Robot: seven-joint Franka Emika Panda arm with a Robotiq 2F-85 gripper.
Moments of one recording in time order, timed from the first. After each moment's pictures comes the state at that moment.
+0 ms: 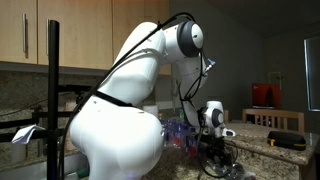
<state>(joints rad) 0.19 0.48 -0.03 -2.09 -0.07 2.52 0.40</state>
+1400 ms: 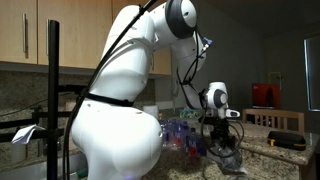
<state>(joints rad) 0.14 0.27 -0.02 -2.12 -0.05 2.43 0.30</state>
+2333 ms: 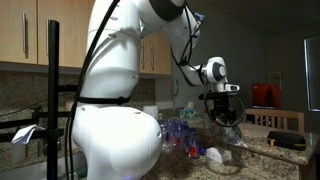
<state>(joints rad) 0.12 0.08 -0.01 -2.04 -0.08 2.21 0.23</state>
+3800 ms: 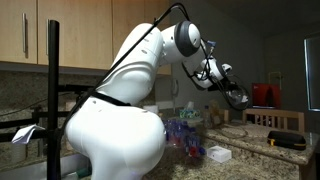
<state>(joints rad) 0.26 0.48 -0.13 -1.43 -0.47 2.80 0.52</state>
